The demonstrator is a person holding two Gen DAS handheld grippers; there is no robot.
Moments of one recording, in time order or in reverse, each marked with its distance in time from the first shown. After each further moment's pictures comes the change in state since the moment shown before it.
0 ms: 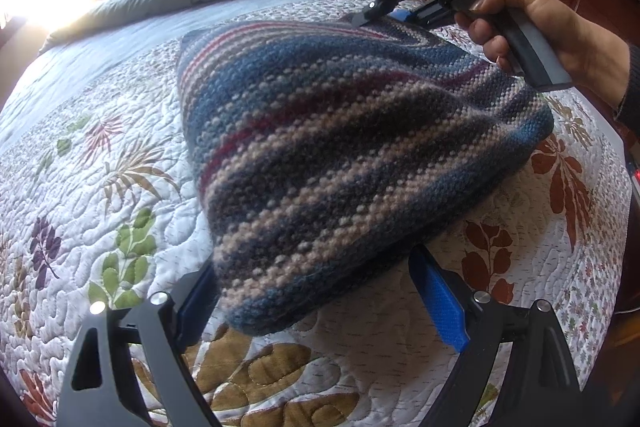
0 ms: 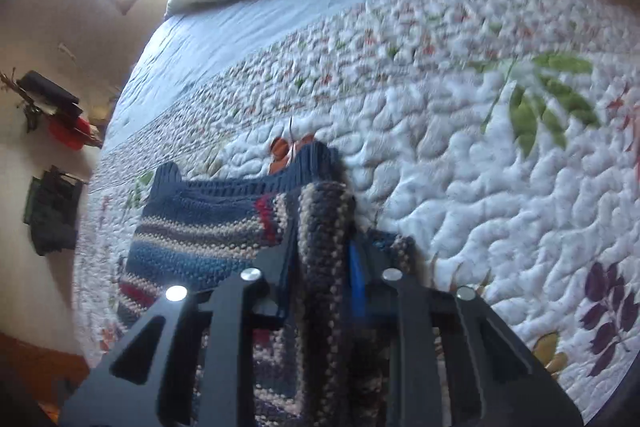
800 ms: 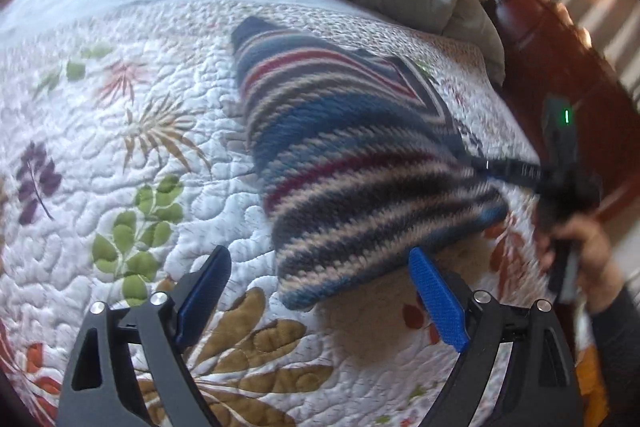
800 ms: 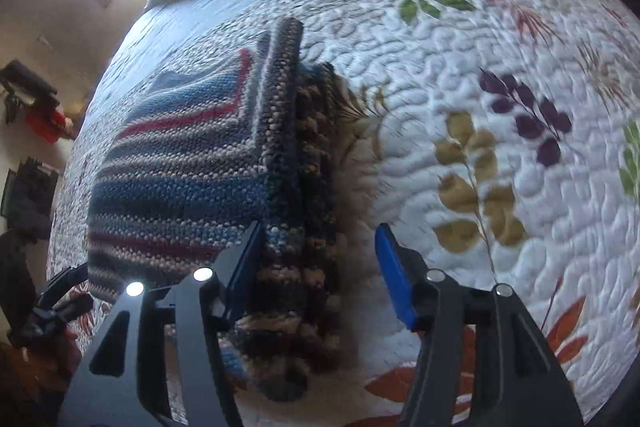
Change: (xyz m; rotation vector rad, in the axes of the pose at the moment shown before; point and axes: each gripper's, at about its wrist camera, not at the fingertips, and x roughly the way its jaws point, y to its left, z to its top) left arm -0.041 0.072 0.007 -0.347 0.022 -0.211; right arm -0.074 -0.020 -0.143 0.045 -0.010 -0.103
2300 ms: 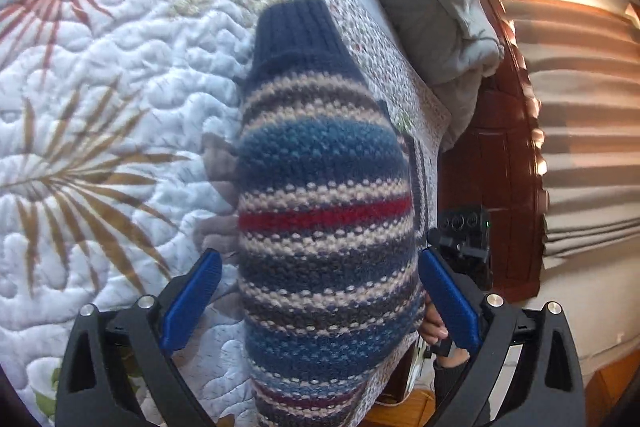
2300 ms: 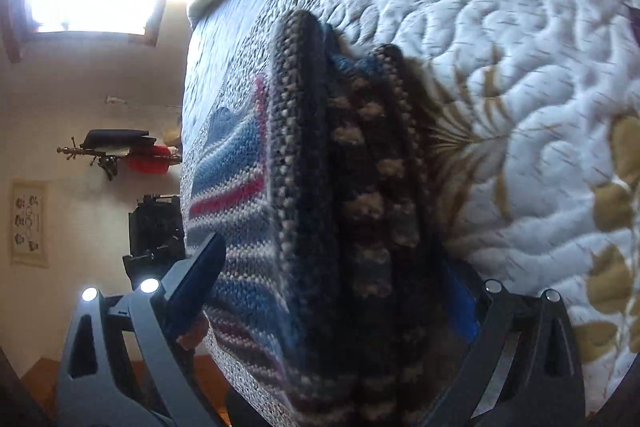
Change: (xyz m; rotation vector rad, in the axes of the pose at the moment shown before) left arm 0.094 0.098 0.094 -0.409 0.199 -0.486; right arm 0.071 -0.018 0.057 0.262 0.256 0.509
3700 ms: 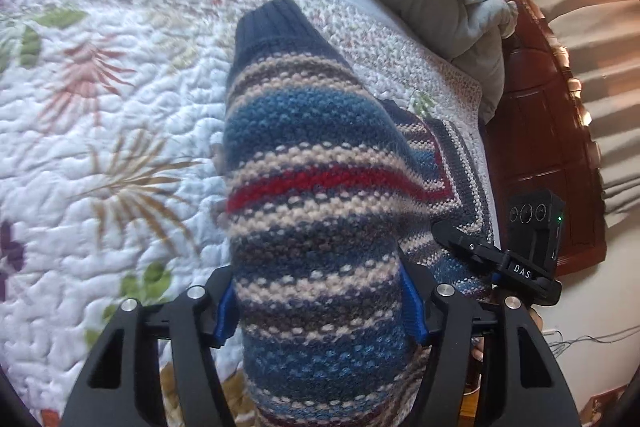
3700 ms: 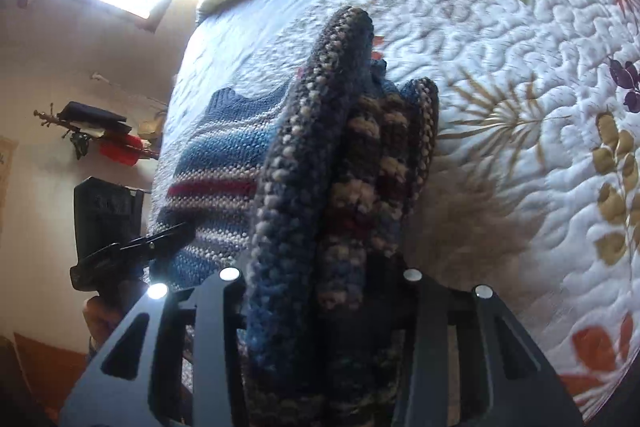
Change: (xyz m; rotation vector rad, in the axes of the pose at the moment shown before) left arm -0.025 -0.111 -0.019 0.177 -0.040 0.285; right arm 0.035 0.121 -0.080 -0.167 -0.135 -0.153
